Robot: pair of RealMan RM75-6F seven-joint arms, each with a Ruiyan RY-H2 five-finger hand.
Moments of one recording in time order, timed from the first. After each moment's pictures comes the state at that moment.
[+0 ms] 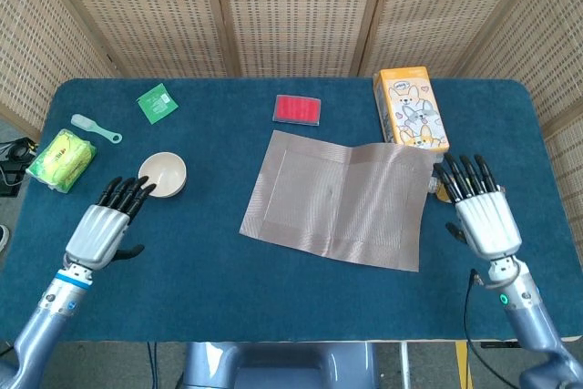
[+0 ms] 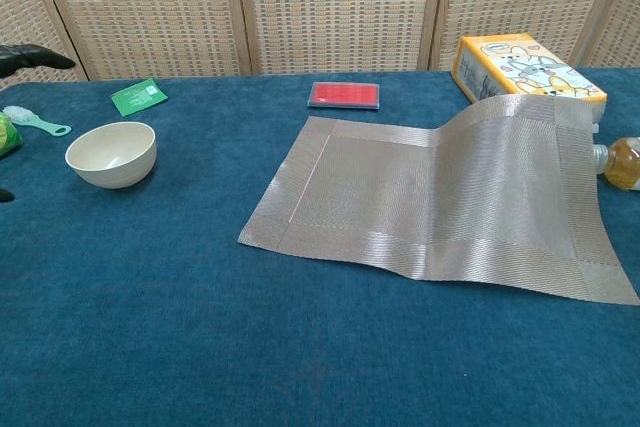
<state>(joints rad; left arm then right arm) -0.41 -1.24 -0.06 -1.63 1.52 1.22 0.20 0.36 -1.19 0.06 -1.57 -1.49 1.45 -0.29</state>
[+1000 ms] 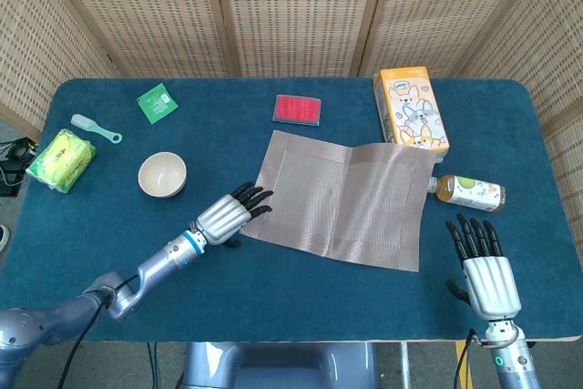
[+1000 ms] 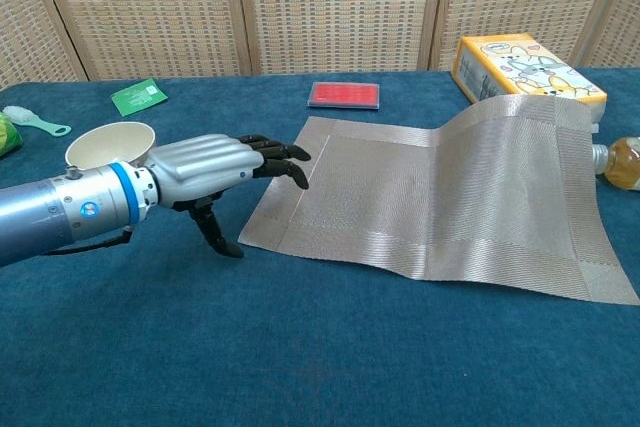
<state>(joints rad) -0.84 -1.78 -0.05 -0.92 1.71 0.92 -0.15 0.15 -1.36 -0.02 -1.53 -1.53 1.55 -0.28</state>
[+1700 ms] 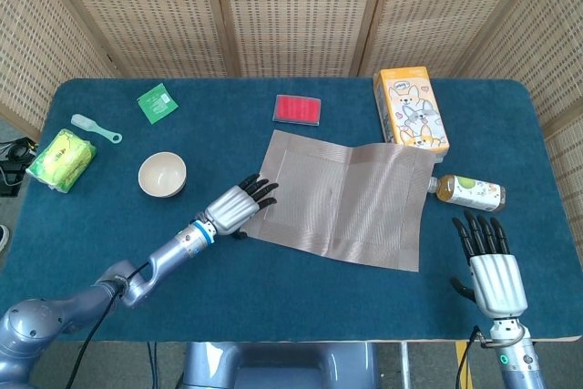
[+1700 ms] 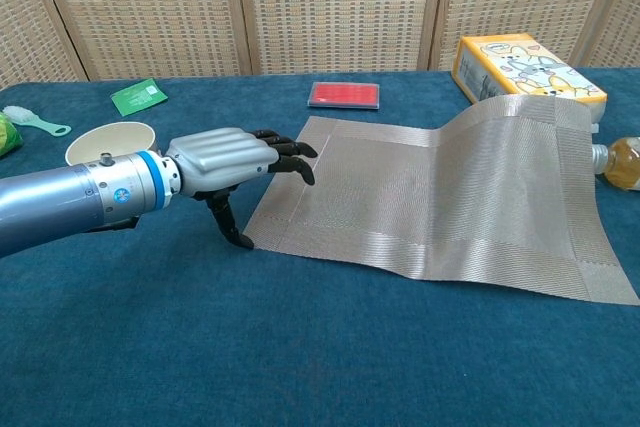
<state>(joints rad) -0.92 -1.82 -0.05 -0.85 1.65 0.85 -0.10 0.13 -1.34 0.01 -1.54 -1.54 1.55 -0.26</state>
